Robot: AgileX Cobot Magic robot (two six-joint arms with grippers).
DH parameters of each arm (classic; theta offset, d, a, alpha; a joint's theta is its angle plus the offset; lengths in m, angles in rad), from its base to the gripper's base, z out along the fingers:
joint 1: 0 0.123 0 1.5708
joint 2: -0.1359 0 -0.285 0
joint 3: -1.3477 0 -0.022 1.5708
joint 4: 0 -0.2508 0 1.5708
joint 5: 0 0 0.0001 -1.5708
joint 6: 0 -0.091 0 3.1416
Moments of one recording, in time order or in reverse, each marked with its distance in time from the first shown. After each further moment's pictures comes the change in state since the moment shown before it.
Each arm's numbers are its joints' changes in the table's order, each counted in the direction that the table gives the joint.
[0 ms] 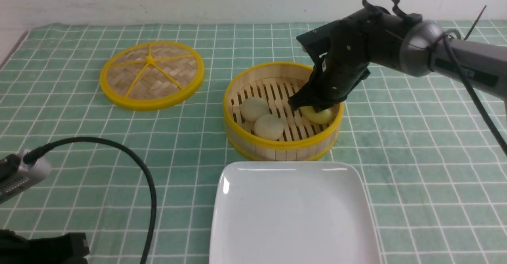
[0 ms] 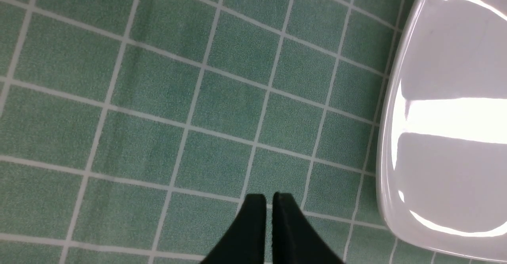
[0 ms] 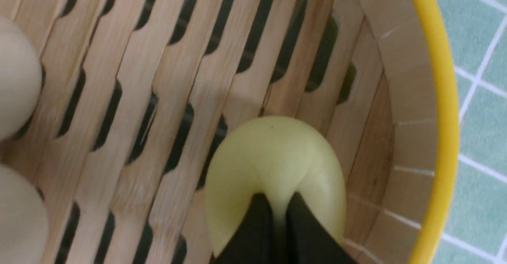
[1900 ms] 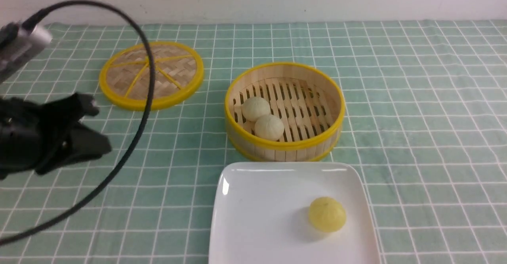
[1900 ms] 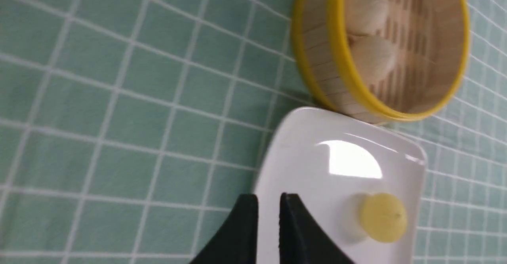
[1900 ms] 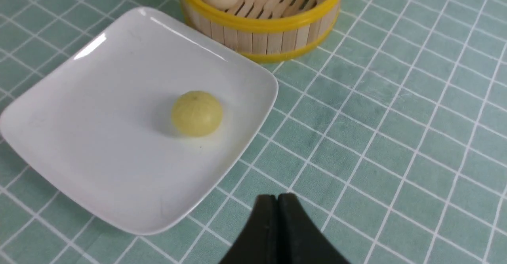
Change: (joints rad) right arm 0.149 1.729 -1.156 -0.021 0.039 0.046; left arm -0.049 -0.409 0.439 0.210 -0.053 -0.136
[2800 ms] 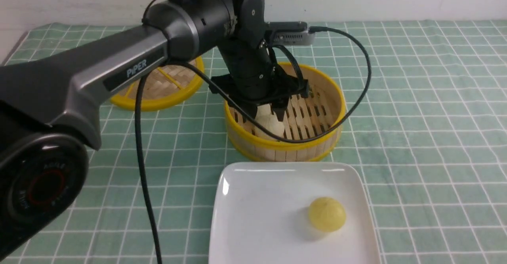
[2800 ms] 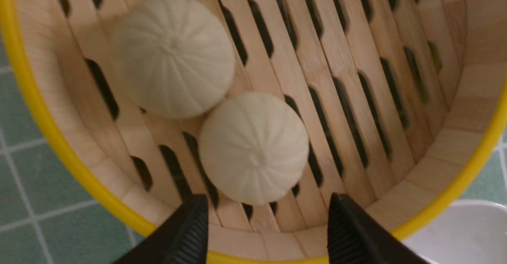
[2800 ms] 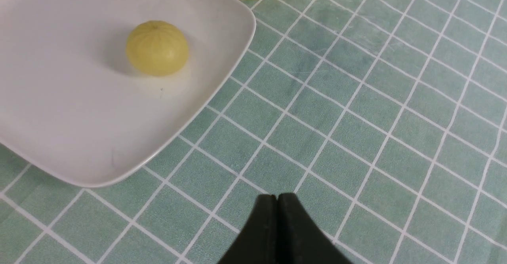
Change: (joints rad) right arm 0.000 -0.019 -0.125 0.082 -0.033 -0.001; left arm -0.590 -0.932 0.952 -0.590 0.148 0.339
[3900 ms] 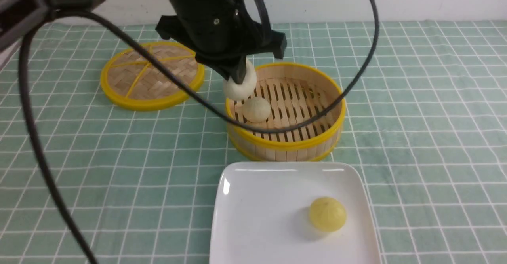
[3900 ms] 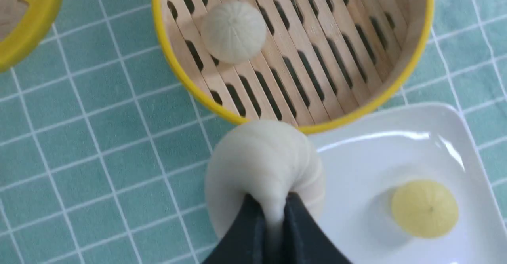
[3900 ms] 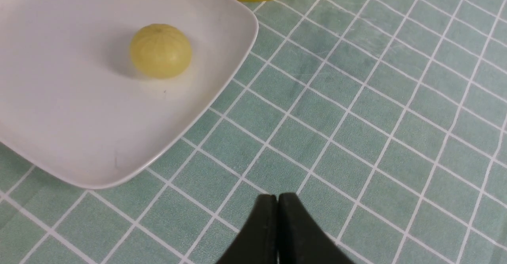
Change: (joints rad) right arm 0.000 0.000 0.000 -0.004 -0.003 0.000; left arm -0.054 0.346 -0.096 -0.071 0.216 -0.068
